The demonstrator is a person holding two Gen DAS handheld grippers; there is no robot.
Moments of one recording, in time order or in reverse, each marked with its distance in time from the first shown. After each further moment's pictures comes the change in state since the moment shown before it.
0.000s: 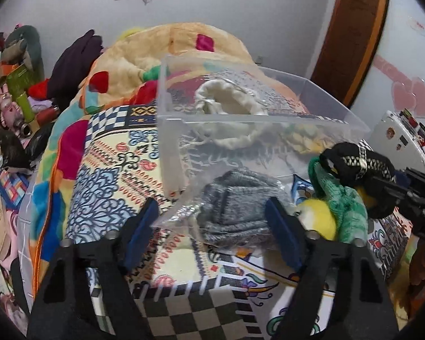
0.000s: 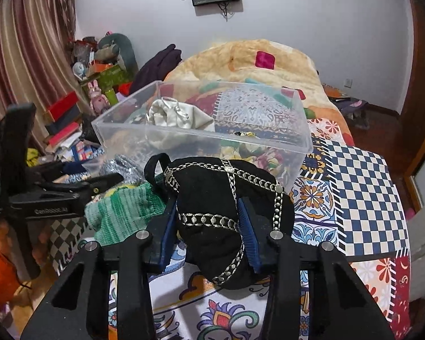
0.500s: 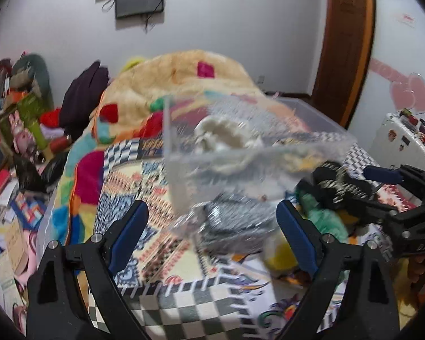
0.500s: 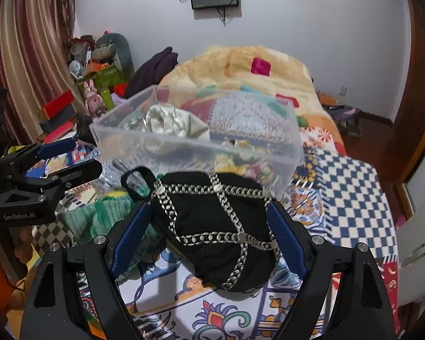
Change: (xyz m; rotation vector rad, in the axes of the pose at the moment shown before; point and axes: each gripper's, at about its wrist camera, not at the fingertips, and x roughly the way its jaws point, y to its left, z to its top) left arm -0.031 -0.007 0.004 0.046 -0.108 0.079; right arm 0.005 0.005 0.007 -0.039 -0.002 -0.051
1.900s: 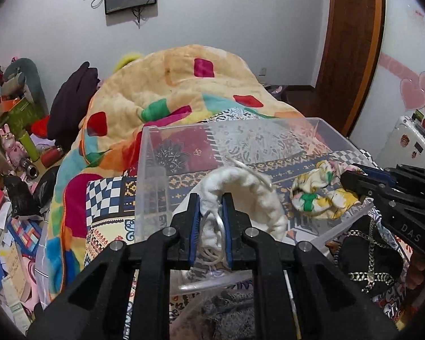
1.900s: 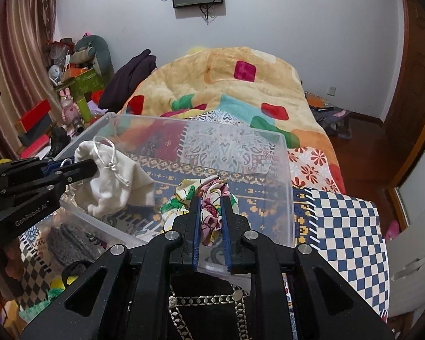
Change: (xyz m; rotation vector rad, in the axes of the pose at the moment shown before) left arm 0.061 -0.011 0.070 0.040 0.040 0.004; right arm 0.040 -0.032 0.060 0.015 0.006 -0.076
